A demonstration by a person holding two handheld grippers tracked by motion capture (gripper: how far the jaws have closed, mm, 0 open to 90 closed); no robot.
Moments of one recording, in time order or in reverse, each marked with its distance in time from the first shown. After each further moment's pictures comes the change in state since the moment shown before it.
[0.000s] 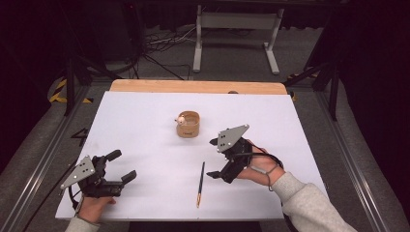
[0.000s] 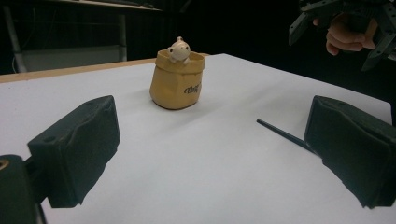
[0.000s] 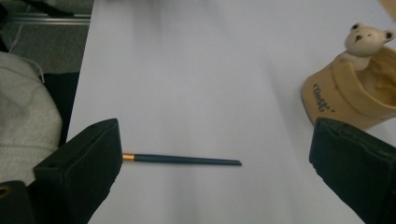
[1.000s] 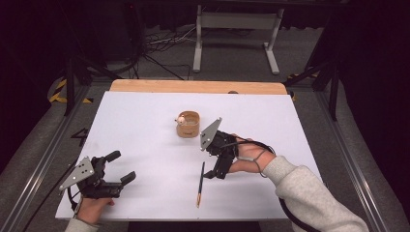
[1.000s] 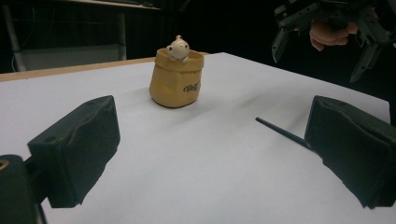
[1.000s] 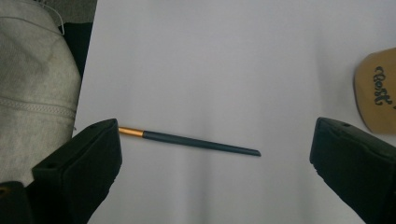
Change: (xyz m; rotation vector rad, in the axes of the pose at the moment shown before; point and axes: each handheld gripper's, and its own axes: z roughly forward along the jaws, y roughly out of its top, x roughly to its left) left arm 0.000 -0.001 -0.001 0.000 -0.001 -0.001; right arm -0.019 0.024 0.032 0.238 0.169 -0.052
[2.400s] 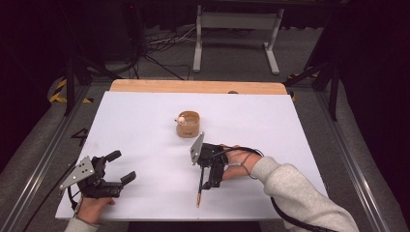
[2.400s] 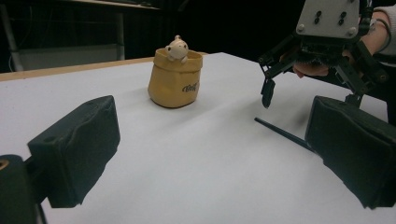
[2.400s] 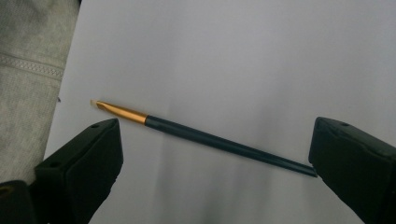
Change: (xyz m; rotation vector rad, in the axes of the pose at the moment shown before) left arm 0.001 0.000 0.001 -0.001 -0.006 -0.003; right arm -0.003 -0.006 0.058 0.133 0.138 -0.069
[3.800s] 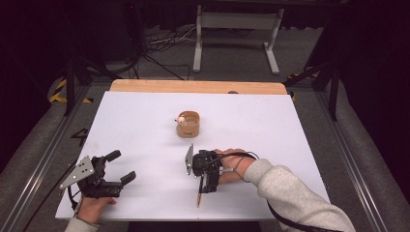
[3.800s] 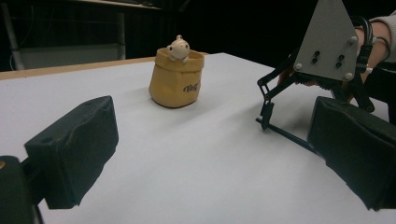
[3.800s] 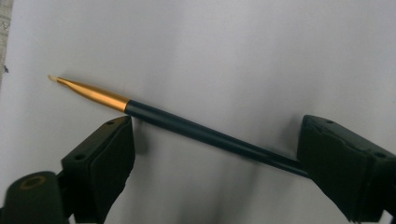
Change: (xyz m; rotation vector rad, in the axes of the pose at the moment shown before) left arm 0.001 0.000 0.000 -0.001 0.002 -0.007; right arm 0.004 0.009 0.027 0.182 -0.035 -0.059
